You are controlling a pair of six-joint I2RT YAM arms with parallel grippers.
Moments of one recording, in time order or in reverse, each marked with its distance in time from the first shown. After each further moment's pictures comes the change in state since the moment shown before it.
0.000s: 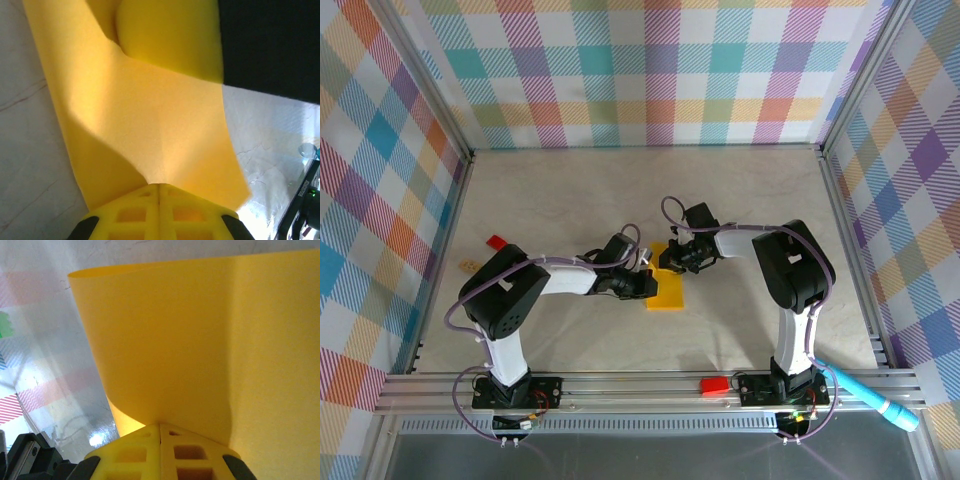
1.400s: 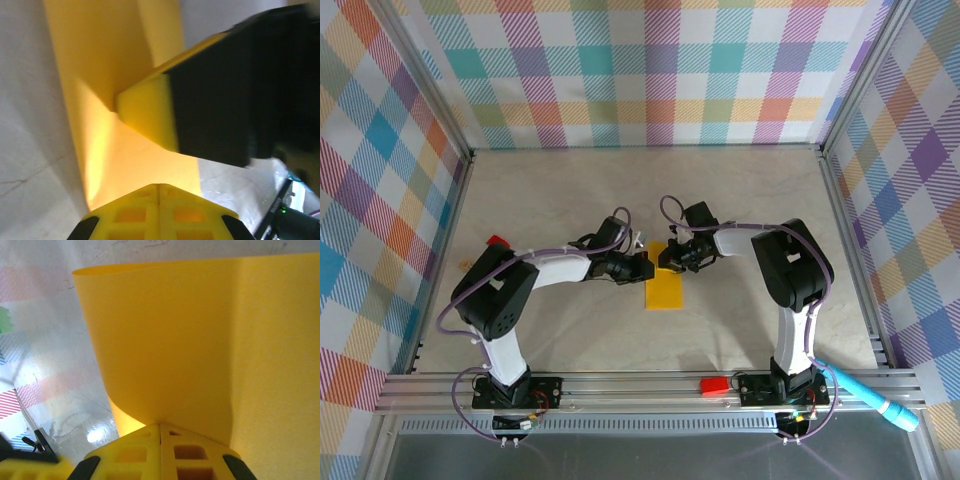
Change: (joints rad) left arm 0.075 -0.007 0.097 -0.095 0.026 -0.006; right arm 0.000 0.012 0.019 -0.012 -0.012 -0.030
